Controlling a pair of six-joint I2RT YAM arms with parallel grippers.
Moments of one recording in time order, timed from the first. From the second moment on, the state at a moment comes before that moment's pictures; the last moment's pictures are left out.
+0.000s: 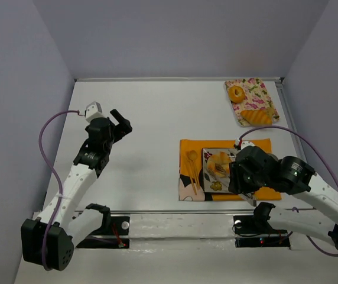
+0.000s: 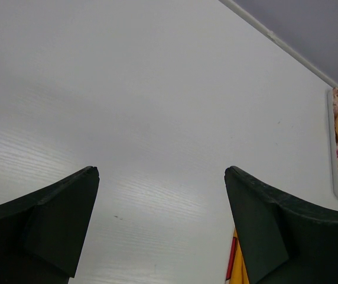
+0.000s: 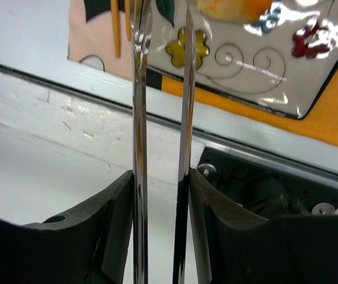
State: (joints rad) left arm -0.26 0.97 0.72 -0.15 -0.24 -0.66; right arm 0.95 0.83 1.07 -1.34 0.14 0.71
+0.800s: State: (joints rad) left arm -0.26 0.95 0.72 -0.14 -0.26 -0.66; right arm 0.65 1.99 1.88 -0.47 0.26 0.23
